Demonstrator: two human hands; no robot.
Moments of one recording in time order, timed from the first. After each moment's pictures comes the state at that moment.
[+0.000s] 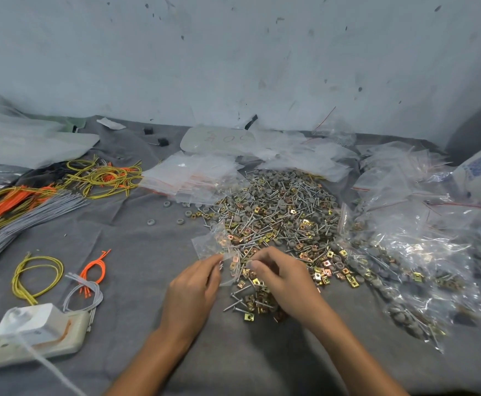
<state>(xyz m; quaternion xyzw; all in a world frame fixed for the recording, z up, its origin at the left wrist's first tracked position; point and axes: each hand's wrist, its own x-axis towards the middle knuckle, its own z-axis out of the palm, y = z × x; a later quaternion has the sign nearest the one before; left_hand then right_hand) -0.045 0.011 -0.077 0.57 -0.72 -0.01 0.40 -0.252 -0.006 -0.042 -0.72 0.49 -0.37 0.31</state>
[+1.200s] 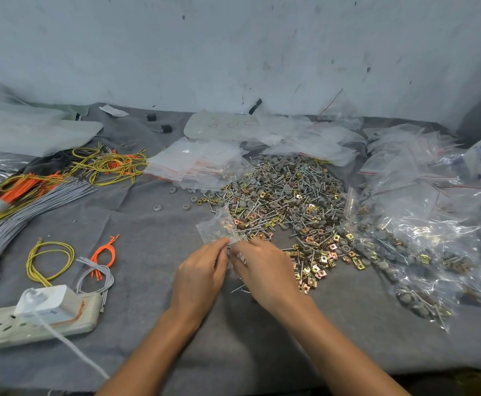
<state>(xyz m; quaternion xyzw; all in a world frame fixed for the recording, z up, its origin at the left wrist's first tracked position) -0.047 0.012 -0.078 0.57 -0.71 0.00 0.41 -0.199 0.003 -0.046 -0.80 0.54 -0.23 0.07</state>
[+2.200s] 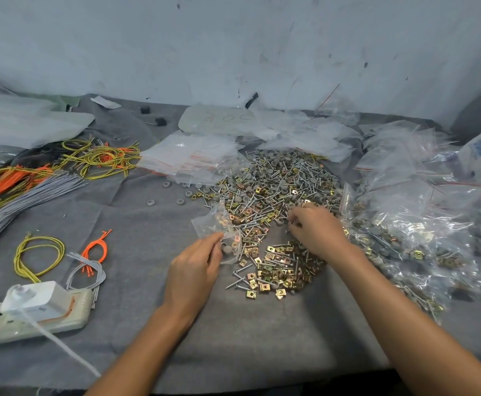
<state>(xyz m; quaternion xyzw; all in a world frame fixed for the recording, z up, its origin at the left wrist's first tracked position) -0.047 0.013 -0.076 0.56 -0.71 0.00 0.42 -0.302 -0.075 -0.032 -0.75 0.65 -0.09 0.05</state>
